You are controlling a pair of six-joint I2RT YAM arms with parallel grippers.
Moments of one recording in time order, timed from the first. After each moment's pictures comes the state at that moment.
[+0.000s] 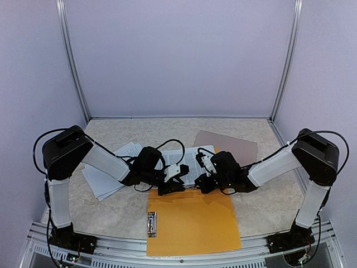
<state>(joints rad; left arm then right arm) -0.81 2.02 0.95 0.38 0.52 0.47 0.87 1.84 0.75 0.34 -0.04 0.33</state>
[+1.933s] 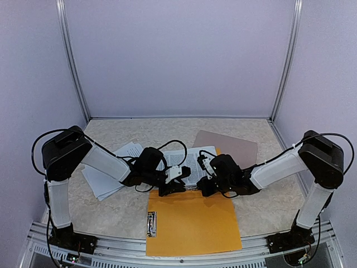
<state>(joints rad) -0.83 2.01 0.96 0.36 0.48 0.51 0.91 1.78 0.73 0.27 0.04 0.39</state>
